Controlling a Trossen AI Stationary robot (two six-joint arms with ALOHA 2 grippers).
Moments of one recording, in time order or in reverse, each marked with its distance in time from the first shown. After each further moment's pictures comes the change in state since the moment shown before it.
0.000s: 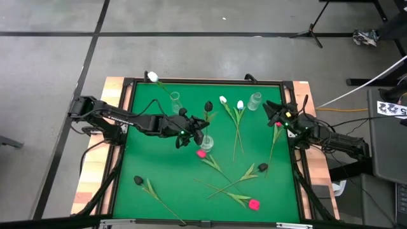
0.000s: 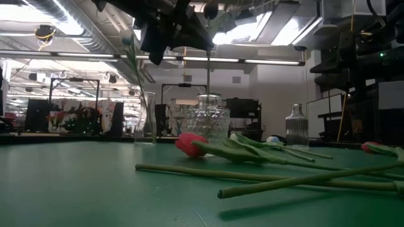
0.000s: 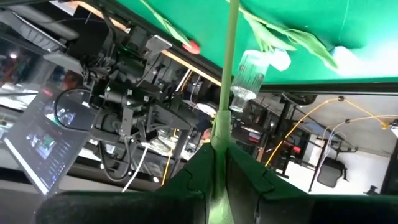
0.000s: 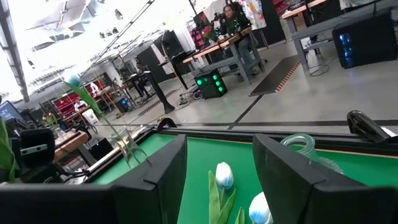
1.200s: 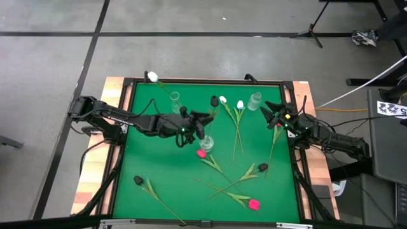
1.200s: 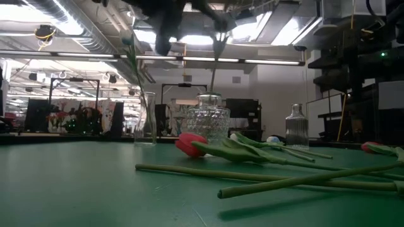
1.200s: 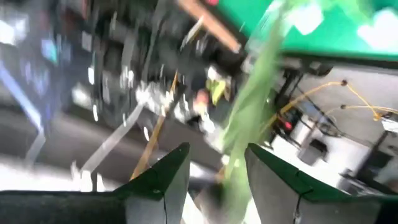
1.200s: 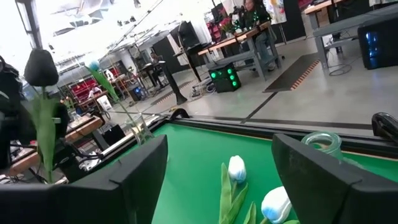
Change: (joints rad) left arm -0.007 0.000 0.004 0.209 -0.101 -0.096; right arm 0.000 0.000 -0.002 0.022 -0.082 -0.039
